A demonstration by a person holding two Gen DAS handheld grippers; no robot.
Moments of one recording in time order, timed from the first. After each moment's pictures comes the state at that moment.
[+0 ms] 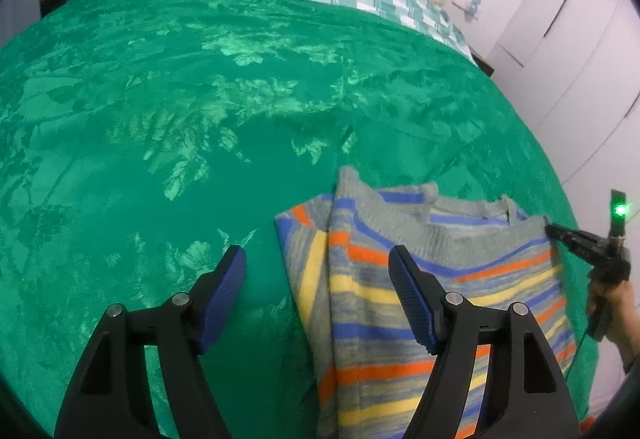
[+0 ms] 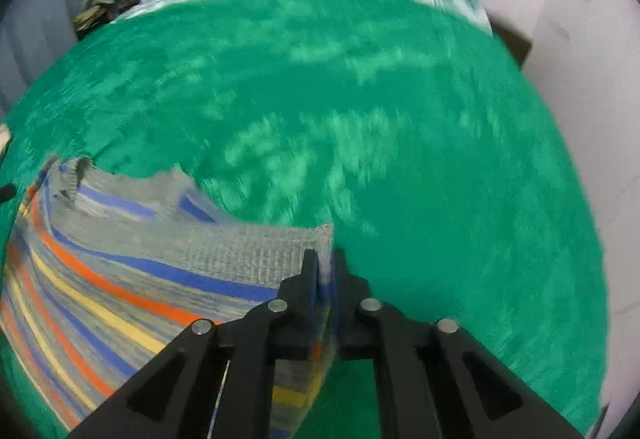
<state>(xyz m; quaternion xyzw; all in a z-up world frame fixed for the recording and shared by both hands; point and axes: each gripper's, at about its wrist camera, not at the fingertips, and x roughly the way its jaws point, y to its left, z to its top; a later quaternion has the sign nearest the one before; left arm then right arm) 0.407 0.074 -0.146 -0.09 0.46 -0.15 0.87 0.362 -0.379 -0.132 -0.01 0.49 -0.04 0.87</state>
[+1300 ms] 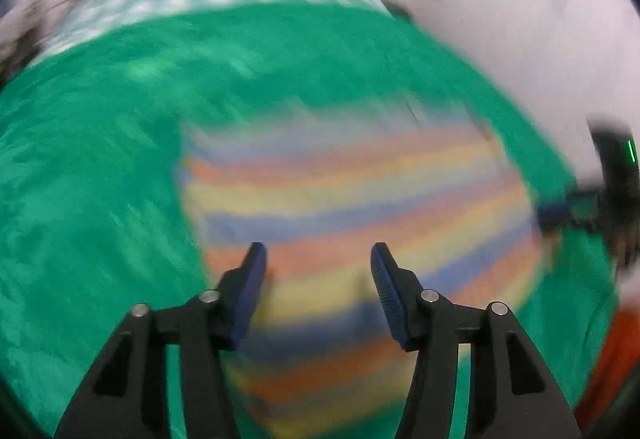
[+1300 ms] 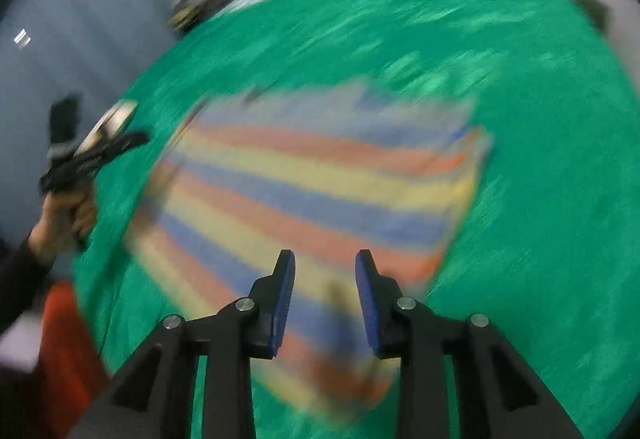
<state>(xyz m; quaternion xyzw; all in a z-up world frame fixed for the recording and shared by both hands) 0.281 0.005 -0.153 0.09 0.47 -0.28 0.83 0.233 -0.325 -0.134 0.04 0.55 0.18 0.81</state>
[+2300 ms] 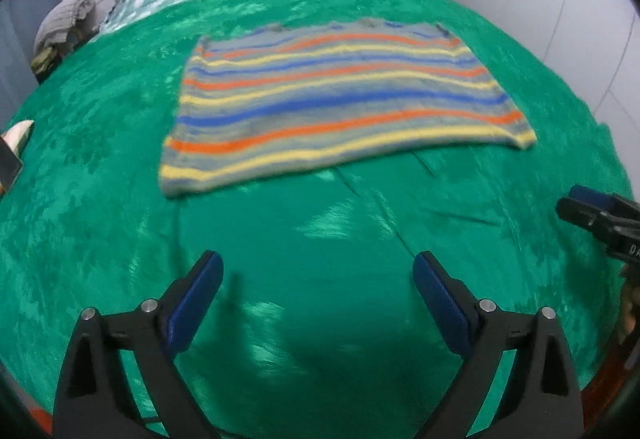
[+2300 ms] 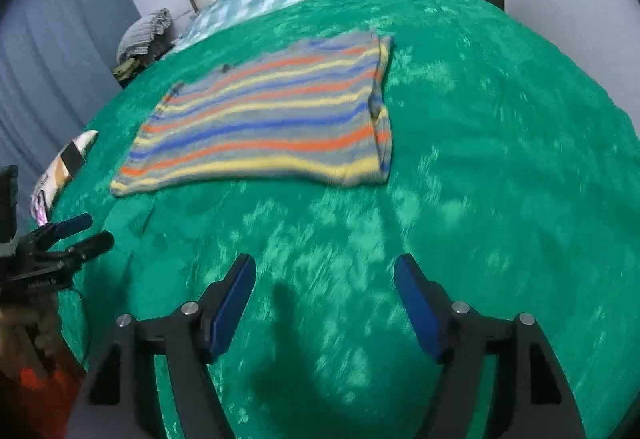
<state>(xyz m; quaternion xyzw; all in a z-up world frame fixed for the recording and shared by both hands) 0.111 -0.031 -0.163 0.08 0.46 -0.15 0.87 0.052 -0.284 -0.159 0.11 0.45 0.00 0.89</state>
